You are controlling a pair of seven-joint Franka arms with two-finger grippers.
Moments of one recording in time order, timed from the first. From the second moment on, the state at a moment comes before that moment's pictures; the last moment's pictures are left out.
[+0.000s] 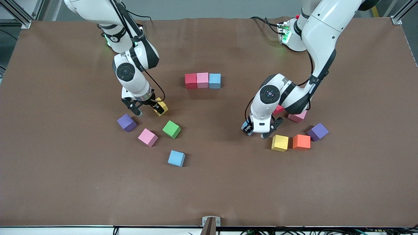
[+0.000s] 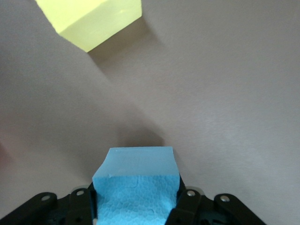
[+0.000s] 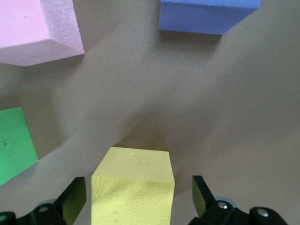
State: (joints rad) left arm -0.21 0.58 -0.35 -1.91 0.30 2.50 -1.53; right arm 0.49 0.26 0.00 -2.39 0.10 2.66 1.16
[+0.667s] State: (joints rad) left arm -0.21 0.56 -0.37 -1.81 0.29 2.34 -1.53; right arm 0.49 0.27 0.00 -2.39 0.10 2.66 1.25
